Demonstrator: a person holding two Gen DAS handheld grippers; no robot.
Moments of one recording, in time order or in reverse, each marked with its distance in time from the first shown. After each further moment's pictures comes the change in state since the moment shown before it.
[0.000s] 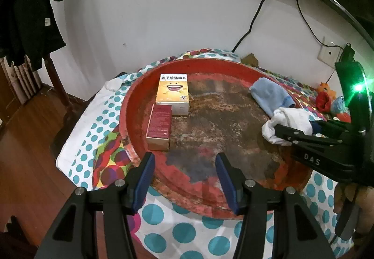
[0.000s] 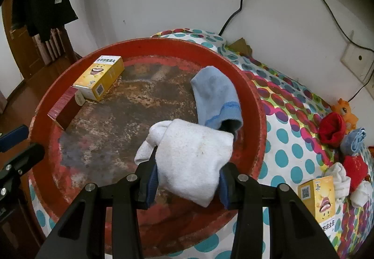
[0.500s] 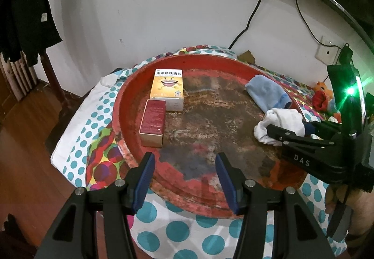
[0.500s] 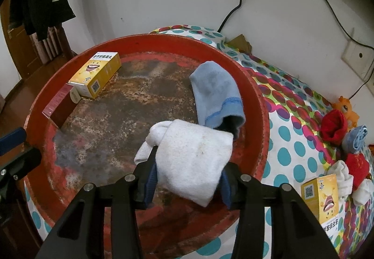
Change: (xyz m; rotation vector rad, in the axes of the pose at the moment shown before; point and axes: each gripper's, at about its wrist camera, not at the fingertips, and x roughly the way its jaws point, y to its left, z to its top) left arm 0.003 -0.003 -0.001 -0.015 0.022 -0.031; right arm 0.007 0.002 -0.003 -0.003 0.006 -0.004
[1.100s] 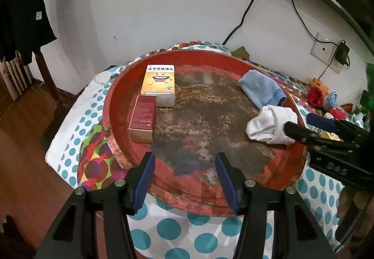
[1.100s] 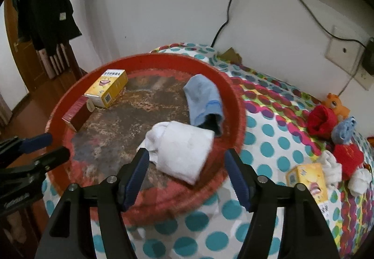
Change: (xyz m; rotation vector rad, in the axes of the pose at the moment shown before) left arm 0.003 -0.007 -0.004 0.009 0.017 -0.024; right arm -0.049 -0.023 -0.020 0.048 -0.105 0.049
